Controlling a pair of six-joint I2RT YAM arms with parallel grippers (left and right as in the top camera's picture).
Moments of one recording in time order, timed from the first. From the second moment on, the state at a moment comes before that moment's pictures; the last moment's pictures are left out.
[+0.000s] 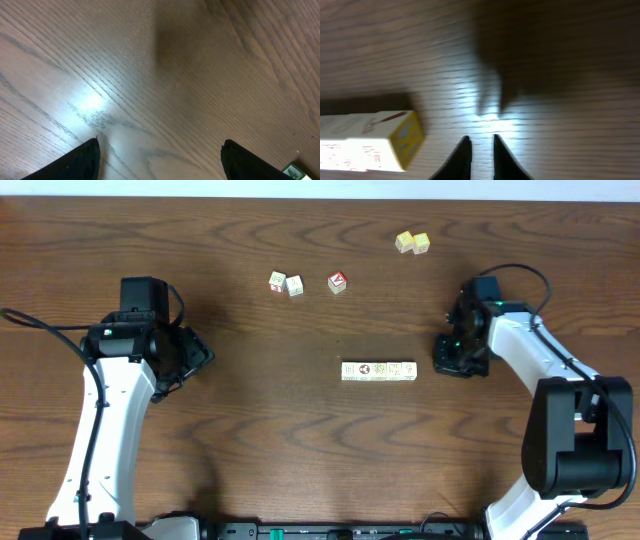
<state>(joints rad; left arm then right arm) 0.06 1.40 1.16 -1.07 -0.01 -0.65 0.04 1.86 1.17 -0.83 -0.16 0.24</state>
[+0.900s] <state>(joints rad) 0.06 1.40 1.16 -1.05 0.11 -0.63 0.05 1.86 1.17 -0.80 -0.15 0.25</state>
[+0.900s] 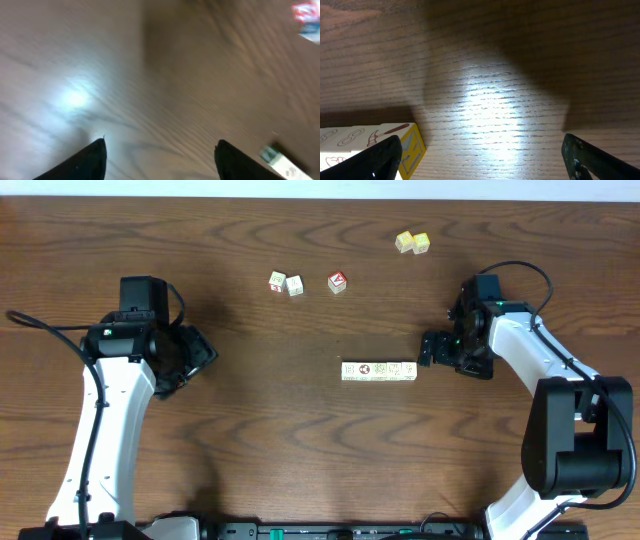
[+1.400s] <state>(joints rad) -0.09 1.40 1.10 -0.94 0.32 -0.49 0.05 1.86 1.17 -0.83 -0.12 0.24</state>
